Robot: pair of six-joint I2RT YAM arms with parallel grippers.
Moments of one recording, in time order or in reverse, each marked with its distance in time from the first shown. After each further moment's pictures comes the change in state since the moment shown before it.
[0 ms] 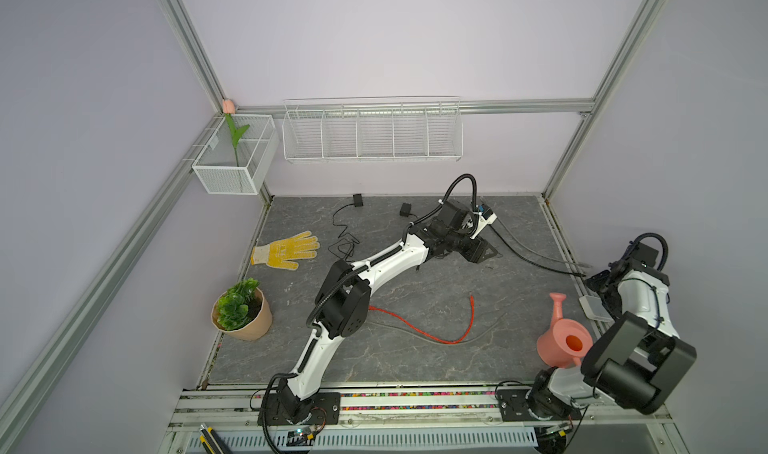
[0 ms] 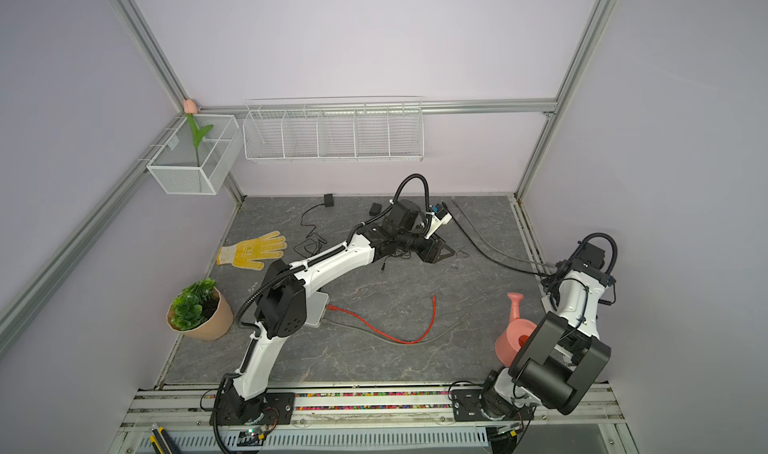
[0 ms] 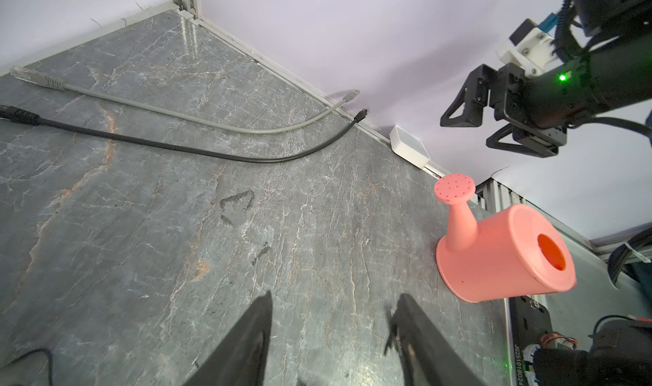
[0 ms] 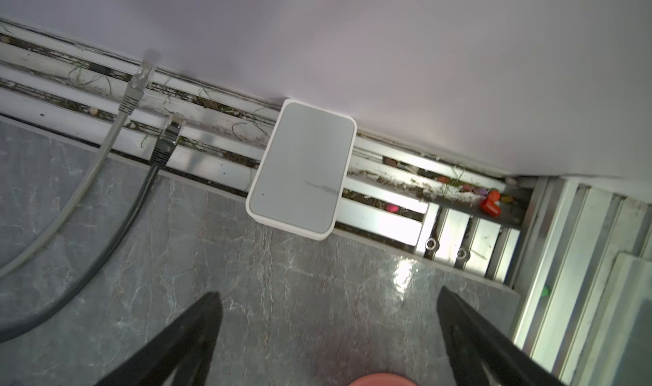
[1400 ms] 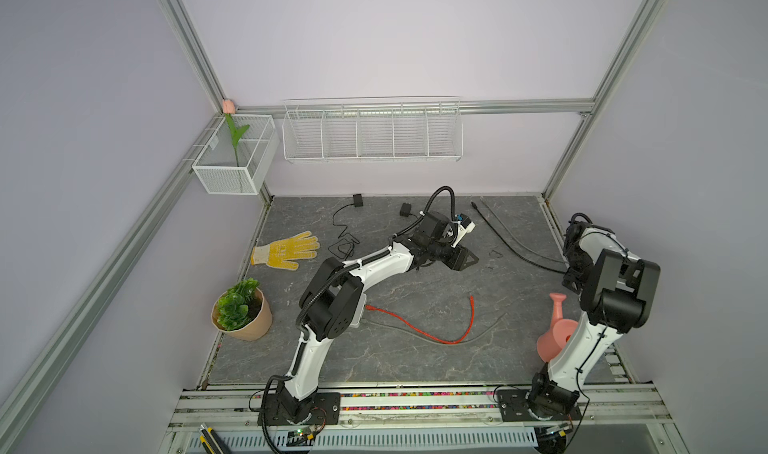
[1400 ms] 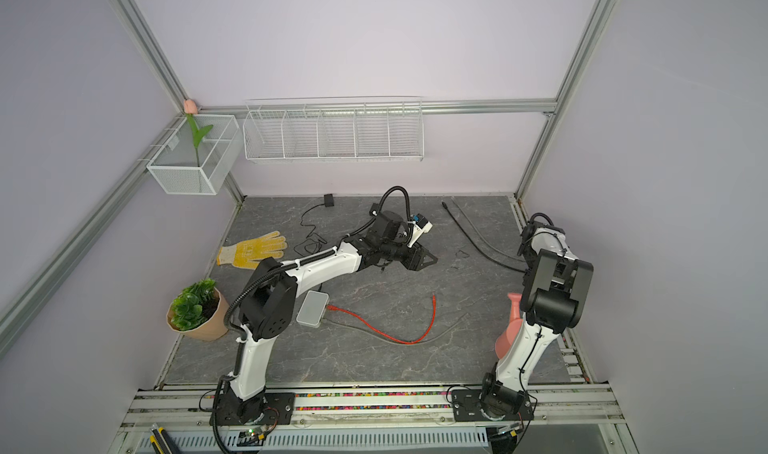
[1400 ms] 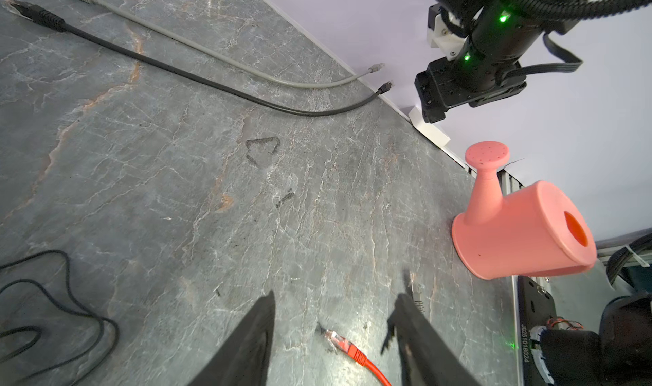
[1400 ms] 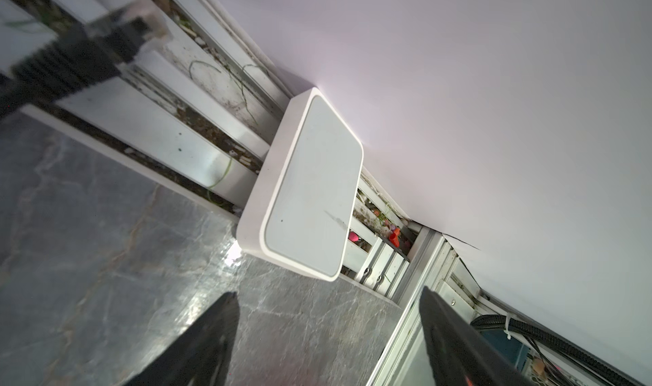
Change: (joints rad) left arm 0.066 -0.112 -0.325 0.186 0.032 -0.063; right arm 0.271 0.540 0.361 -0.312 0.423 -0.140
